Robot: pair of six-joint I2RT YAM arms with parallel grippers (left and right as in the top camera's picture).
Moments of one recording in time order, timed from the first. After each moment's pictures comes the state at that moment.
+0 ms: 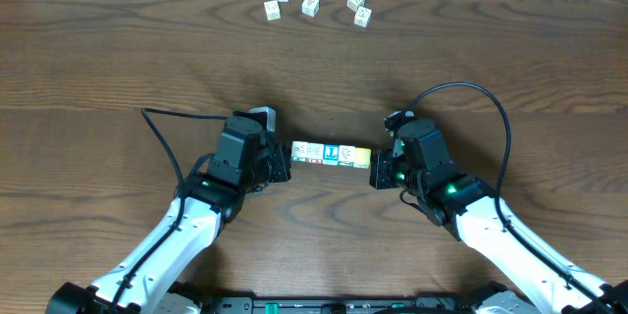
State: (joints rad) left arm -0.40 1.29 0.57 -0.09 0.26 -0.57; right arm 0.49 1.30 0.63 -0.18 -0.17 0.49
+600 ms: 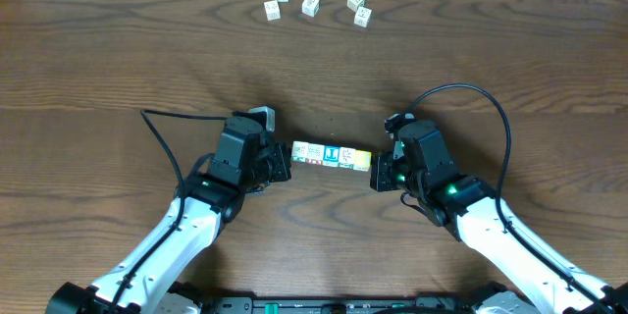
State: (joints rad) left arm -0.40 1.29 0.57 -0.09 0.26 -0.59; right arm 0.49 1.29 0.63 -0.21 -0.18 0.49
